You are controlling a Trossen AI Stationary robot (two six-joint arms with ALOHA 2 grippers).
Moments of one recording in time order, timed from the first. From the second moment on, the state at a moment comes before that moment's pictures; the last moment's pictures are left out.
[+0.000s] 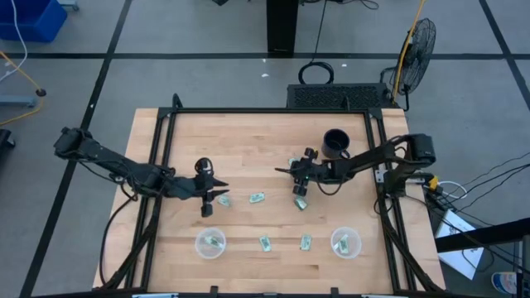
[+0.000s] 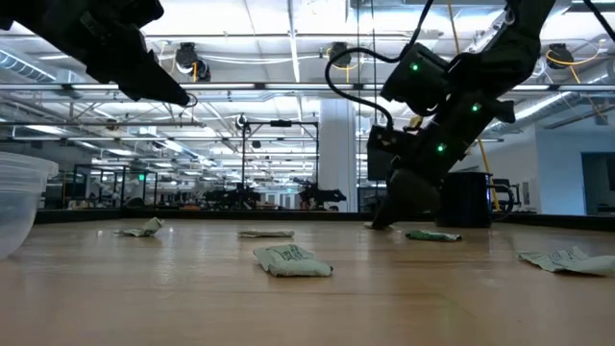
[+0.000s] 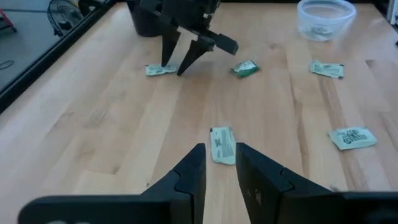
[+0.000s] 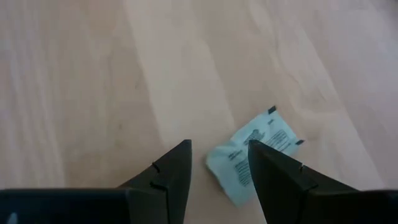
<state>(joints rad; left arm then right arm) -0.35 0.98 0.50 -0.09 -0.44 -0.24 -0.07 1.70 0.66 0.14 0.36 0.06</state>
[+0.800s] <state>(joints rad) -0.35 0.98 0.50 -0.08 -0.44 -0.24 -0.01 1.69 0.66 0.11 0.43 0.03</state>
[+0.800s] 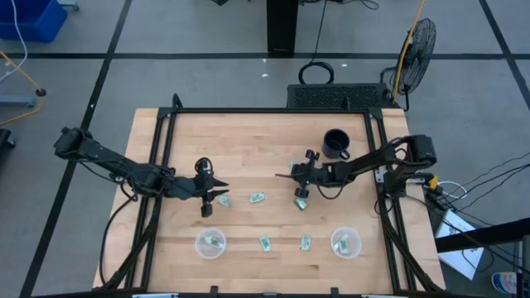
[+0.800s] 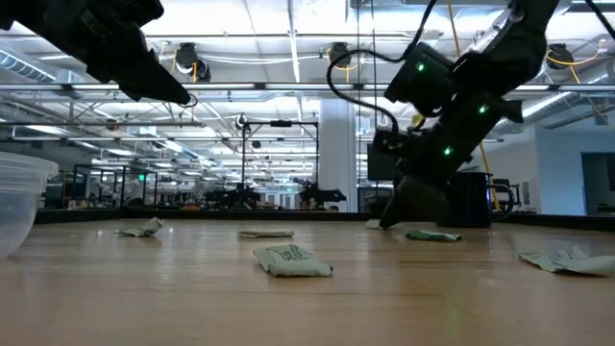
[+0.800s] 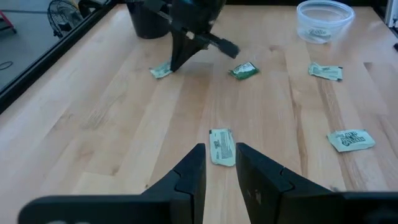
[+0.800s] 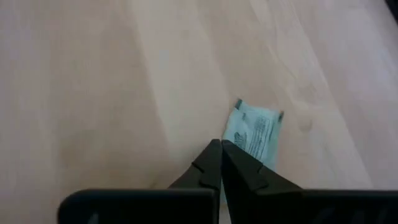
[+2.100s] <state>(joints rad) -0.33 0.98 0.50 -0.05 -0.45 -0.20 -0.07 1.68 0.62 0.09 0.44 0.23</state>
